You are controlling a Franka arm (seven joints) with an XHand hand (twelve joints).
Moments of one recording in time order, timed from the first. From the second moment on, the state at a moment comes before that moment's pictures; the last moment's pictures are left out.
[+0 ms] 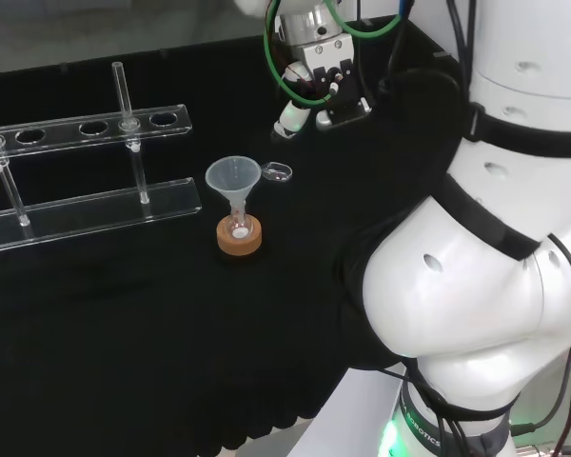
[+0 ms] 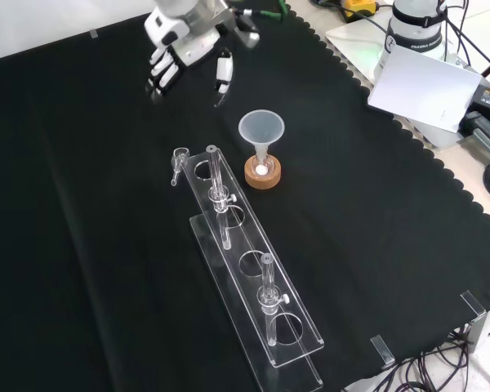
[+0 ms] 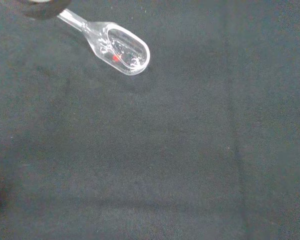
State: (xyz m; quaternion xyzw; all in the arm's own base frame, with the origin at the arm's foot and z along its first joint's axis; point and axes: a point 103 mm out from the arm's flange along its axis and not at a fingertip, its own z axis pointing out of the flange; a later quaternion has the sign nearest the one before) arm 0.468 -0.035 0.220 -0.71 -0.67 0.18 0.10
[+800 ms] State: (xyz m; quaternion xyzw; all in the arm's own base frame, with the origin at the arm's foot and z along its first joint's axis) arm 0.411 -0.018 0.275 -0.72 -0.68 0.15 0.09
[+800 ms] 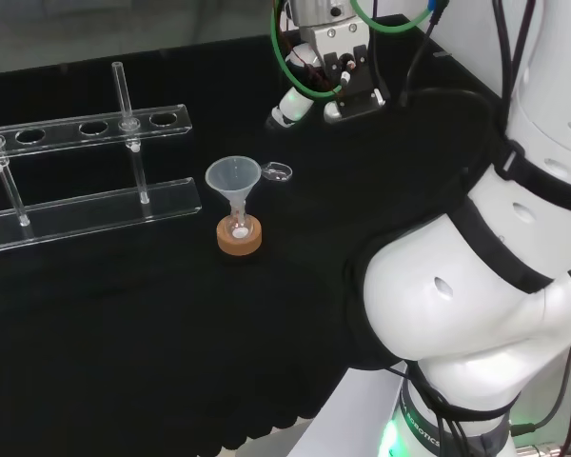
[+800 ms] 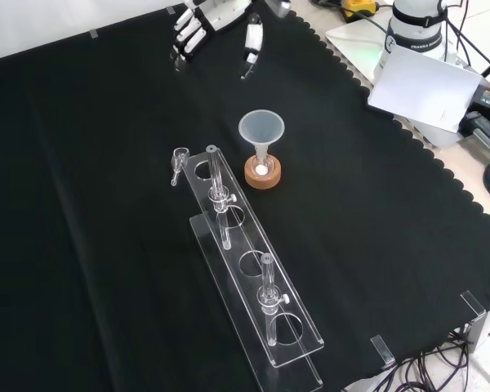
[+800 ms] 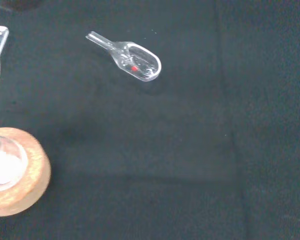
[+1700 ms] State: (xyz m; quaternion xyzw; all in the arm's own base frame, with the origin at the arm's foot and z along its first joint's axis) arm 0.366 0.065 0.288 -0.68 -0.69 0.21 0.14
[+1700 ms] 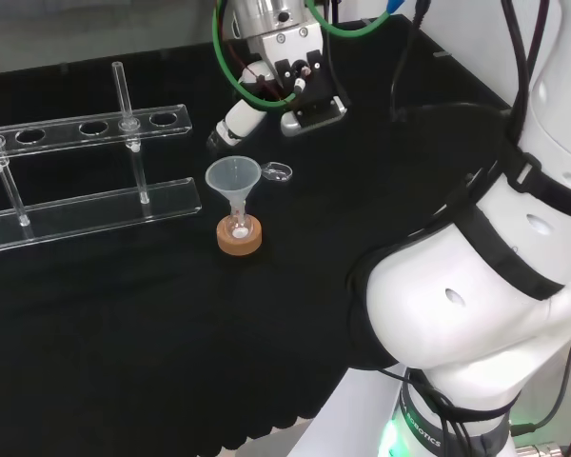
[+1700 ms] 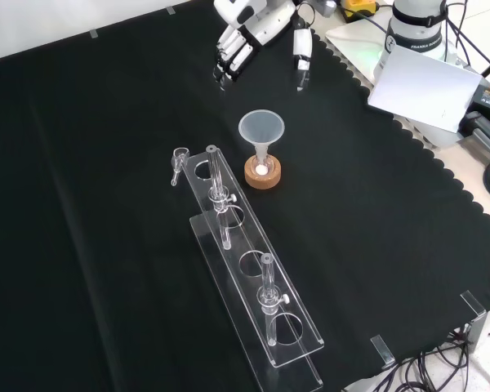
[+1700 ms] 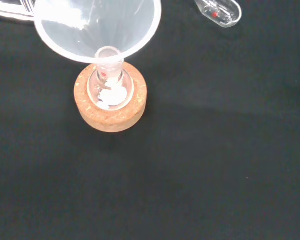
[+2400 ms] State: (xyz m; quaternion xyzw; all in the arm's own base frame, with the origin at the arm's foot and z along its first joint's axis) arm 0.373 0.094 0.254 -0.64 -0.71 0.25 0.15
